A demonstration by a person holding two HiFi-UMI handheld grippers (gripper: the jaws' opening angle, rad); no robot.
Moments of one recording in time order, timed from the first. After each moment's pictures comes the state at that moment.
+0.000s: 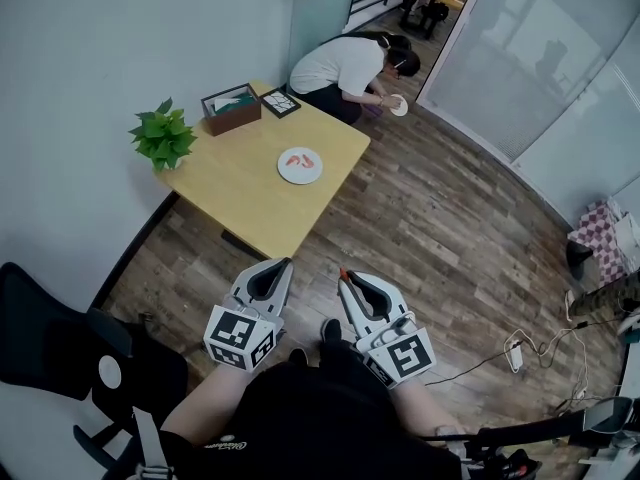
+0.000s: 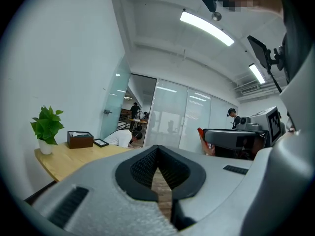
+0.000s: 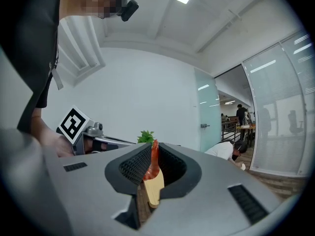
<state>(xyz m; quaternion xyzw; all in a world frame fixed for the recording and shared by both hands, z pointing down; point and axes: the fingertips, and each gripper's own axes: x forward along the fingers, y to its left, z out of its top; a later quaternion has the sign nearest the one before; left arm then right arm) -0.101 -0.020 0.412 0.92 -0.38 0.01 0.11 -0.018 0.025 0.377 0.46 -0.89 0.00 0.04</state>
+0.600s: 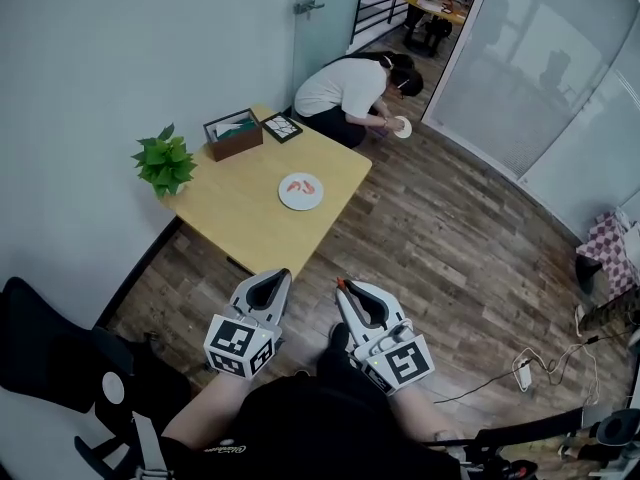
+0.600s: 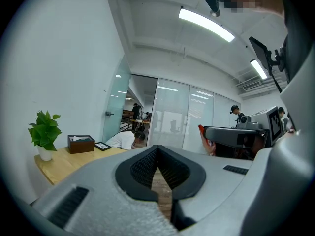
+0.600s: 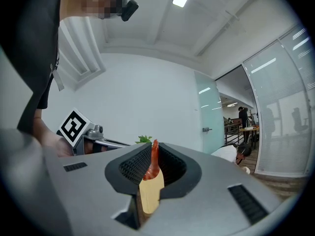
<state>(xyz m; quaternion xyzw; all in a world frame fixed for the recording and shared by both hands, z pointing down) -0.086 -0.051 0.406 0.91 -0.40 0.02 0.09 -0.001 -0.007 0.369 0.45 -0.89 -0.01 0.02</state>
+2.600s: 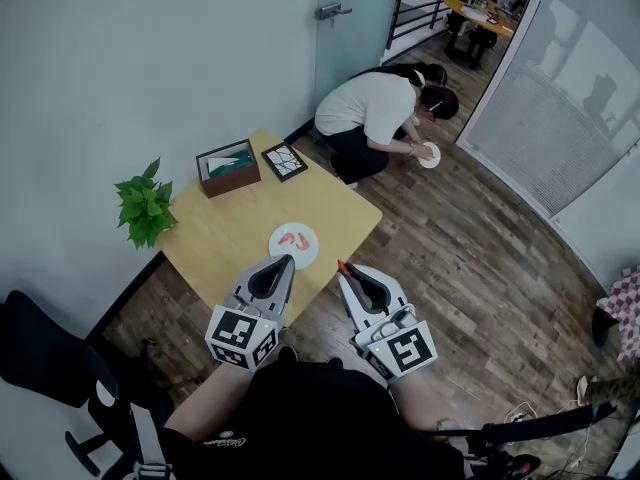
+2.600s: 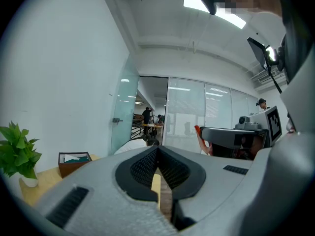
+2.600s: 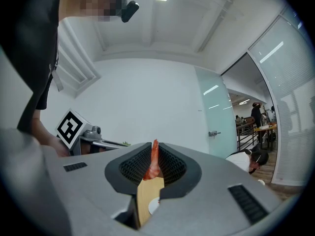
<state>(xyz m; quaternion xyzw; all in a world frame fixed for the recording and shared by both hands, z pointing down) -0.002 -0.283 0.378 0.88 -0.47 0.02 0.07 0.084 -0.256 0.347 0.38 -0.92 -0.01 -0.01</state>
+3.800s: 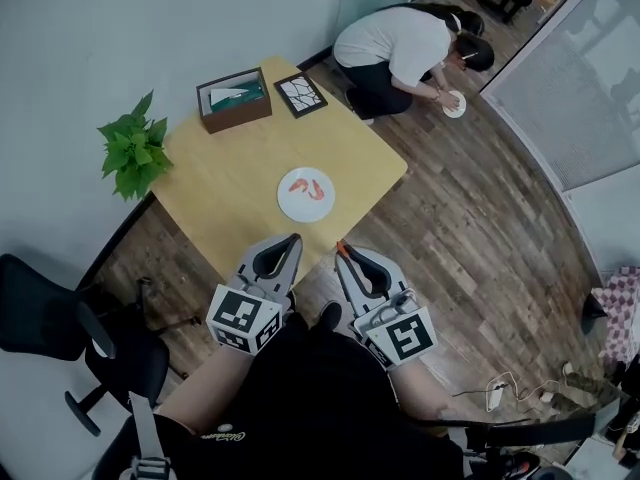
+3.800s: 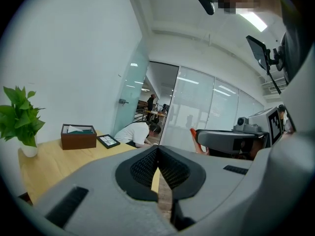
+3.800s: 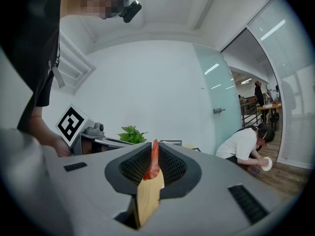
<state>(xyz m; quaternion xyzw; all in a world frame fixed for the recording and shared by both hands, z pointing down) -0.027 -0.293 0.458 0.87 -0.47 0.05 0.17 0.040 -0.275 0.421 0.35 -0.93 0.07 0.05</state>
